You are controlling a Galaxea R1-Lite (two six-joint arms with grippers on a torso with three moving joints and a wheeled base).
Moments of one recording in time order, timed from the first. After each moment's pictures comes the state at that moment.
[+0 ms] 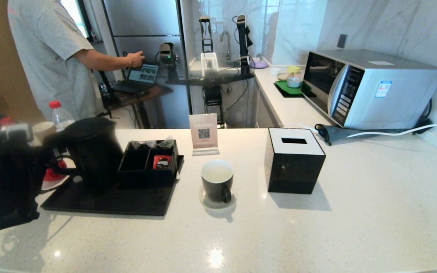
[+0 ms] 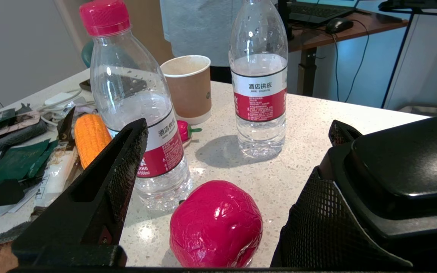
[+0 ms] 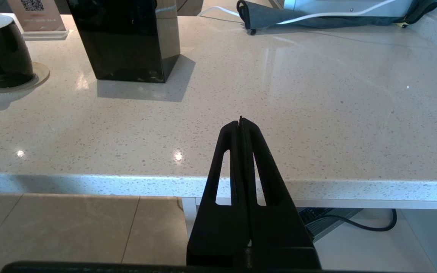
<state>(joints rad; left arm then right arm) 0.39 2.25 -0.82 -1.52 0.14 0.06 0.00 0.00 0.00 0.00 0.00 -0.01</state>
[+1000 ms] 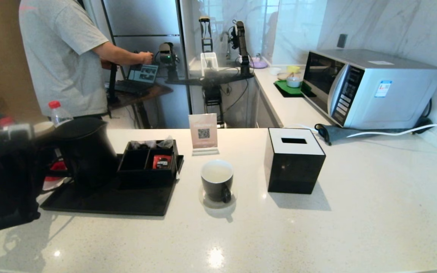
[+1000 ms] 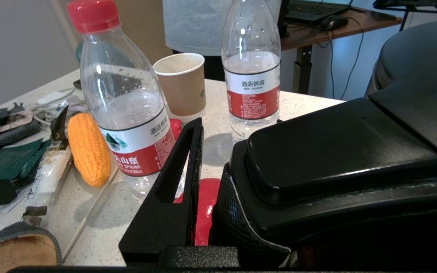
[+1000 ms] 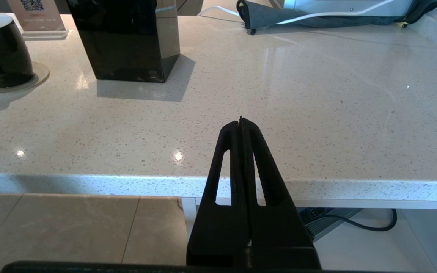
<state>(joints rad) 0.39 2.25 -0.82 -1.52 0.14 0.07 0.00 0.00 0.00 0.00 0.00 -0.01</state>
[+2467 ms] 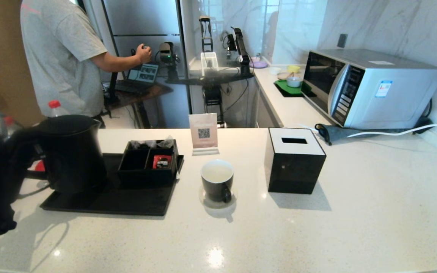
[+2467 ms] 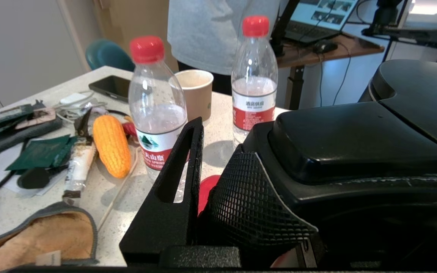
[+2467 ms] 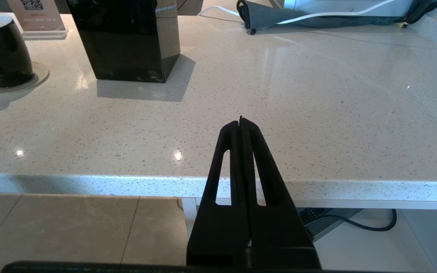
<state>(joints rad) 0.40 2.00 -0.61 -1.52 0.14 -0.02 0.00 0.00 0.00 0.00 0.00 -0.01</state>
